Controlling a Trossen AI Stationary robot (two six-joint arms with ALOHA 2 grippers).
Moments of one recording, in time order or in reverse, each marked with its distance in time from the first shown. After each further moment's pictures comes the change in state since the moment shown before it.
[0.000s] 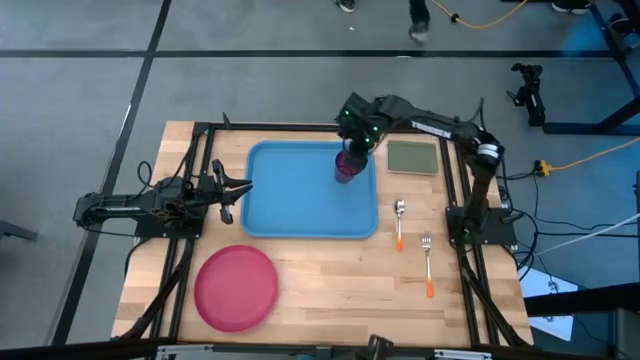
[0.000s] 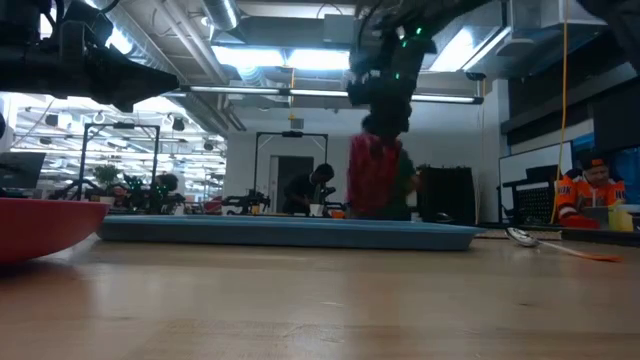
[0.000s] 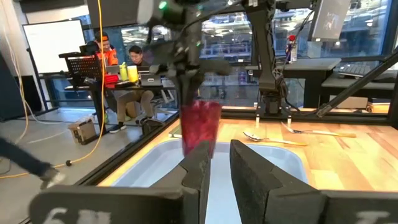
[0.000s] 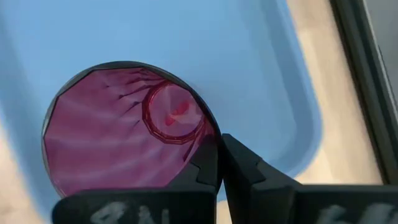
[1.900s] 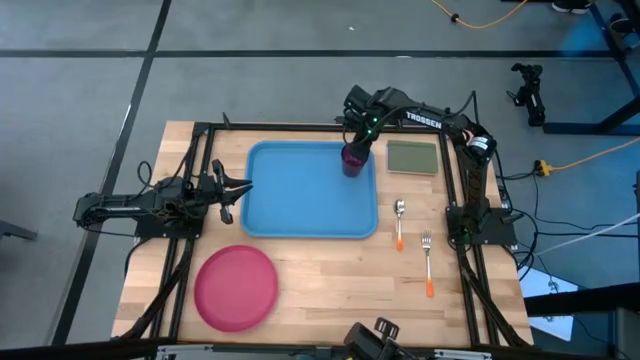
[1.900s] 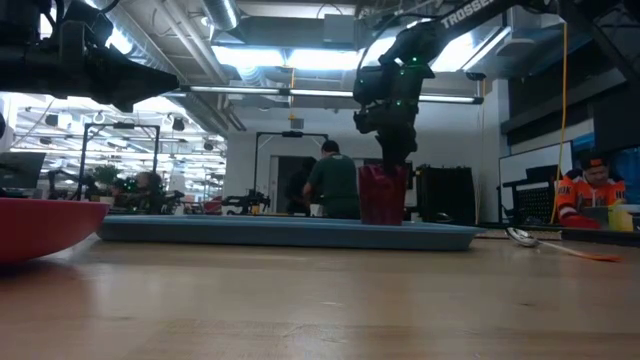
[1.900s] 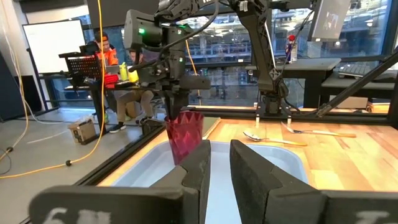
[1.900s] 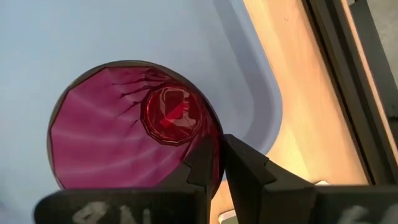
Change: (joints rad) left arm 0.000 0.000 0.000 0.000 0.000 0.000; right arm -0.105 0.078 0.007 -0.005 0.011 -0.007
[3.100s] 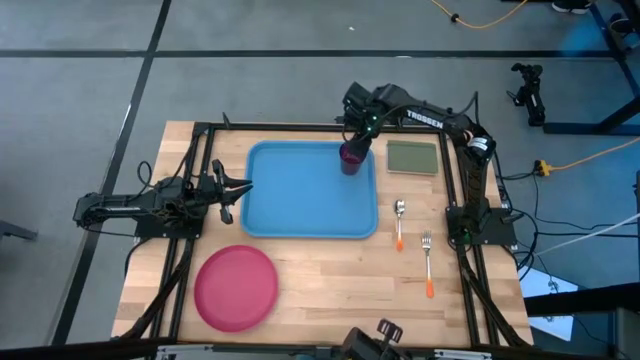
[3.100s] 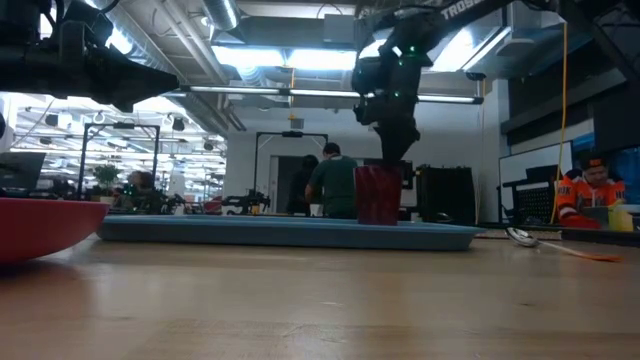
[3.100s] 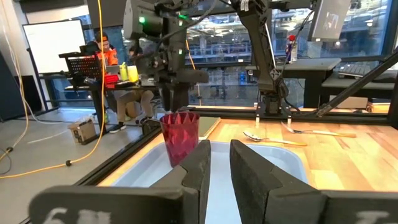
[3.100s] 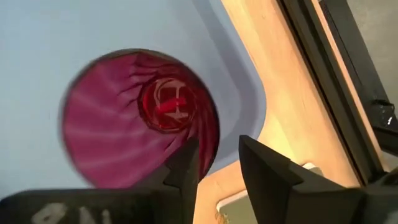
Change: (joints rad) left arm 0.000 0.000 0.000 0.000 0.000 0.000; right arm 0.025 -0.001 0.084 -0.084 0.072 0.077
